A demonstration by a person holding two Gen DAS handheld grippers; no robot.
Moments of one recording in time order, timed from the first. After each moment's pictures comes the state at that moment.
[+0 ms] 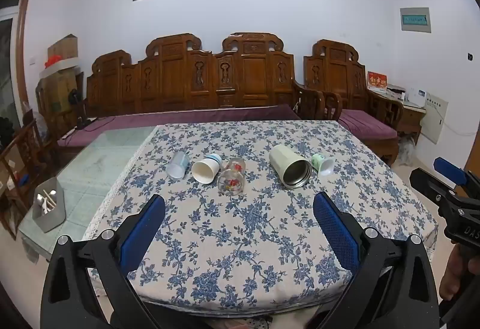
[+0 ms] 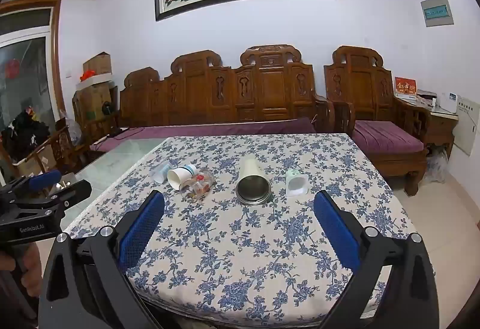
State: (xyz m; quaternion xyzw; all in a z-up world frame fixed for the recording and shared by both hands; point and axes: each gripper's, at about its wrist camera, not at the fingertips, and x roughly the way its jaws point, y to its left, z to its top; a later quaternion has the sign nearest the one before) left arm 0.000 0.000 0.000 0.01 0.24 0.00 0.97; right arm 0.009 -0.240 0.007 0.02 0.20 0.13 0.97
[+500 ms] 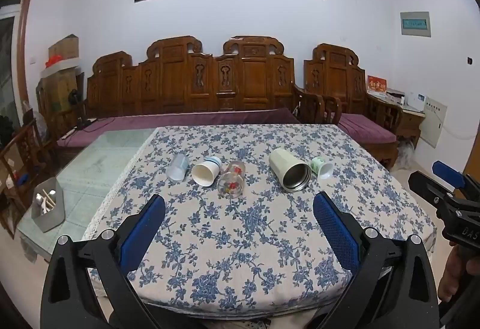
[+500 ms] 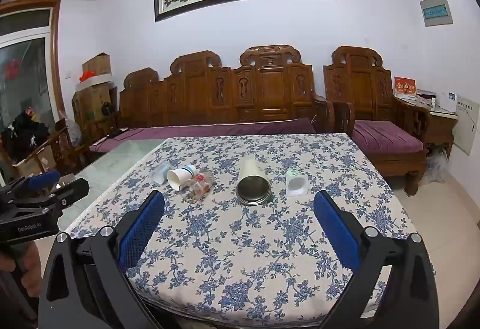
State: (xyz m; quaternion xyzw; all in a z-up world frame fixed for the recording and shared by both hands) left arm 0.001 -0.006 0.007 0.01 0.24 0.00 0.97; right arm 0.009 -0.239 0.006 0.02 0.20 0.13 0.97
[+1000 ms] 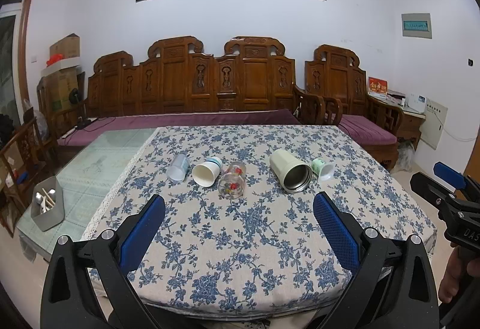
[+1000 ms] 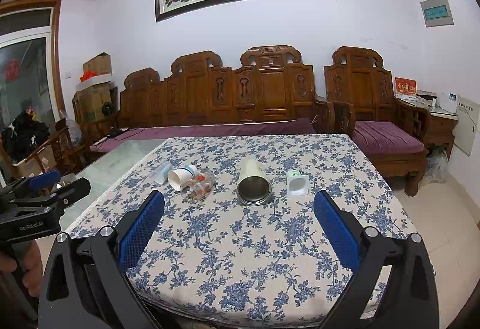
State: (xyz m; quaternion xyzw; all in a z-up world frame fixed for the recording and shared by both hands) left arm 0.000 0.004 0.004 0.00 0.23 0.00 0.97; right arm 0.010 -0.239 0.007 0.02 0.20 0.13 0.97
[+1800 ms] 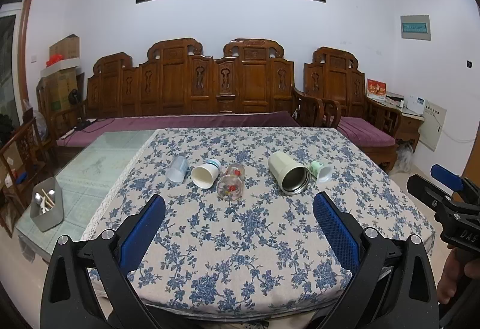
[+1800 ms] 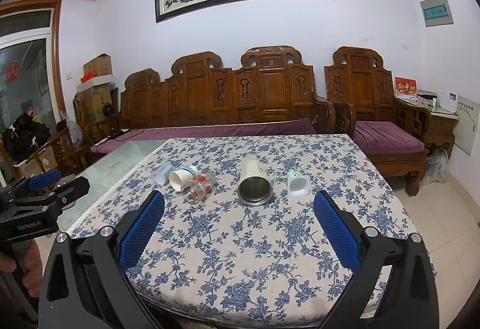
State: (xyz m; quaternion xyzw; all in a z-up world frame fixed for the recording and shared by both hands) left arm 0.001 0.002 0.007 0.00 0.23 0.00 0.97; right arm 0.007 -0.237 0.015 0.02 0.20 0.13 0.97
